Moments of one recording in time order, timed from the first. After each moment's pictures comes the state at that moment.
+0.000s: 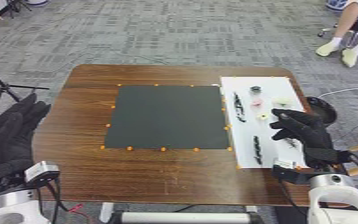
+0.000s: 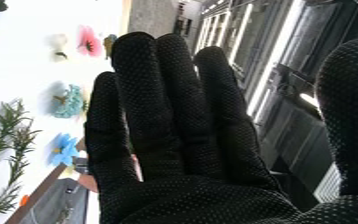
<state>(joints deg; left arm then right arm) 127.0 -79.8 -107.9 -122.5 59.5 5.5 23.5 -125.3 -70.7 96.6 -130.0 -89.2 12.9 7.7</state>
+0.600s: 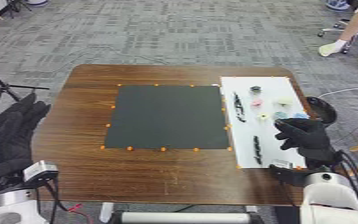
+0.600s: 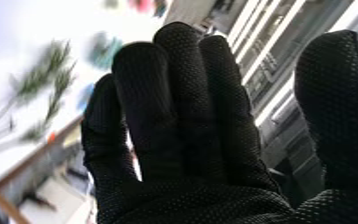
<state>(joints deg) 127.0 -79.9 -108.9 -122.7 59.4 4.7 21.9 -123.9 -68.8 91.7 -131.8 -107.2 20.4 25.0</state>
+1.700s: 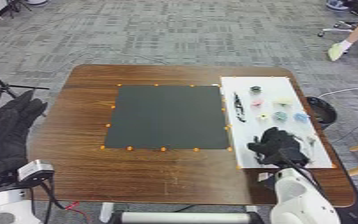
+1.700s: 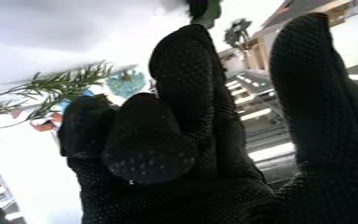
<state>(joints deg) 127.6 -79.8 -110.5 -124.4 59.8 3.9 20.3 -115.0 -62.9 79.1 -121.3 -142.0 2.0 35.3</state>
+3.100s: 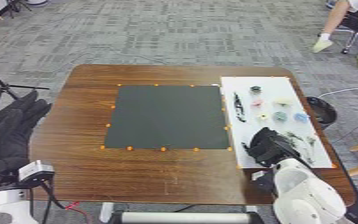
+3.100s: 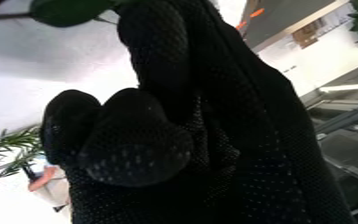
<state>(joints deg) 127.7 -79.9 -111.5 -125.0 59.9 1.4 17.4 -110.8 -60.2 79.2 -123.6 -125.9 -7.4 38.5</state>
